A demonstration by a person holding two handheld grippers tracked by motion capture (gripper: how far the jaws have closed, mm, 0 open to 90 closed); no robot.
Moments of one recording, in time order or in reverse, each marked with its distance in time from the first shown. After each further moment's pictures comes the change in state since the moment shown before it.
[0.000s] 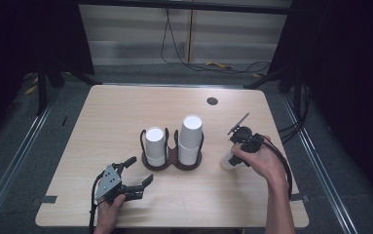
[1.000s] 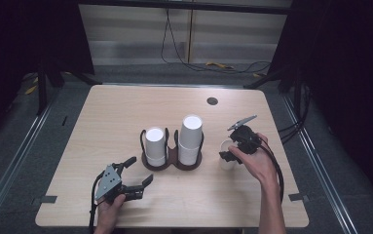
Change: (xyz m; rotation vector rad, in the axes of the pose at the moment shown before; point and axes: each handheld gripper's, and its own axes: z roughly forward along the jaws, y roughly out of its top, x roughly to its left) left arm 0.000 0.000 0.000 0.001 0.001 0.001; right arm 0.003 -0.003 0.007 -0.310 0.031 0.074
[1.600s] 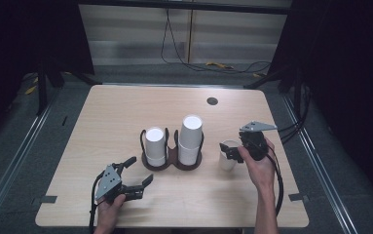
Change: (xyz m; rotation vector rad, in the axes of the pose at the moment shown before) left arm 0.000 0.000 0.000 0.001 0.002 -0.001; right arm 0.009 -0.022 -0.022 -0.374 -0.049 0.128
